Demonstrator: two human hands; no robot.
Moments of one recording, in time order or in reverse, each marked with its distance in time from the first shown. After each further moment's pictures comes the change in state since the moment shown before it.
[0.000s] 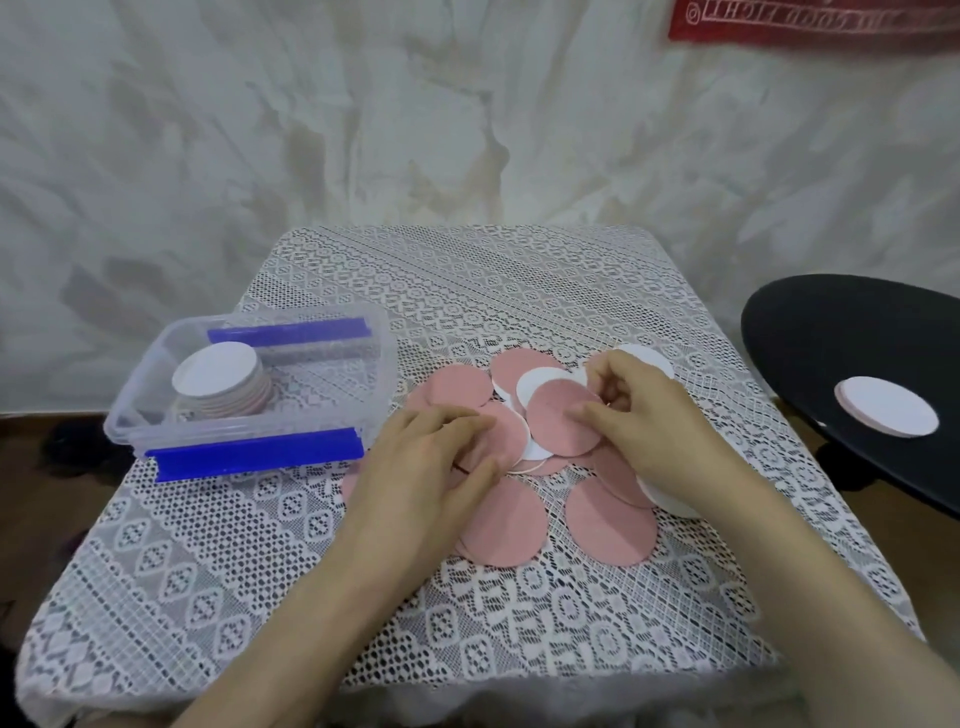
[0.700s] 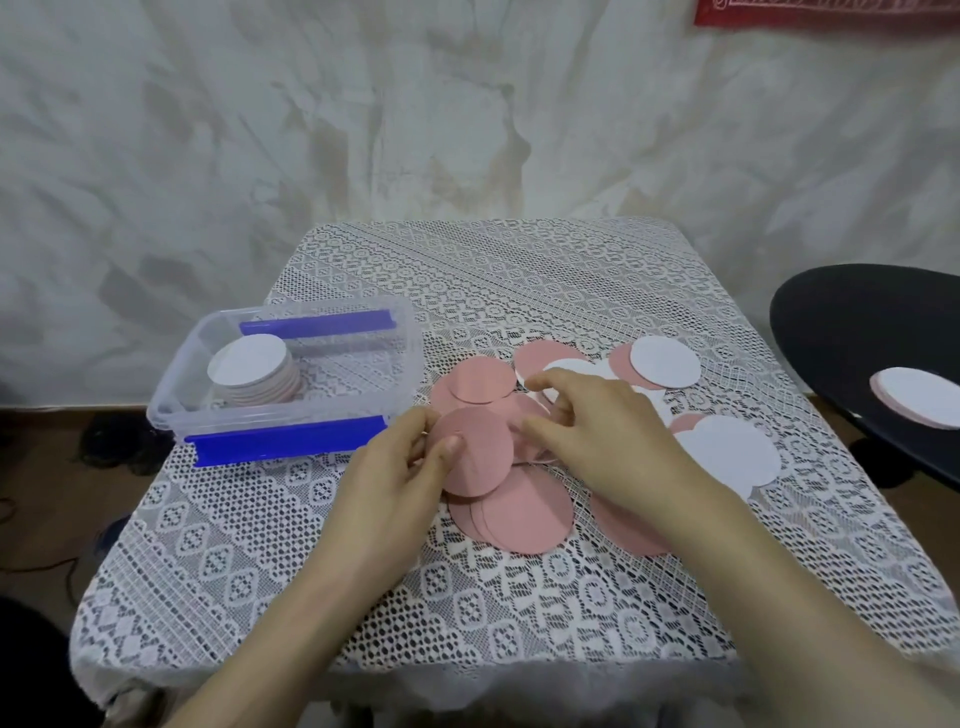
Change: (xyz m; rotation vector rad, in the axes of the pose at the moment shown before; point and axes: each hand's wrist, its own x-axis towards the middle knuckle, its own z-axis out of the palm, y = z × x) left_hand -0.023 -0.017 -0.019 -0.508 0.007 -0.268; right_hand -0.009 -0.038 0.041 -0.381 -0.087 -0.094
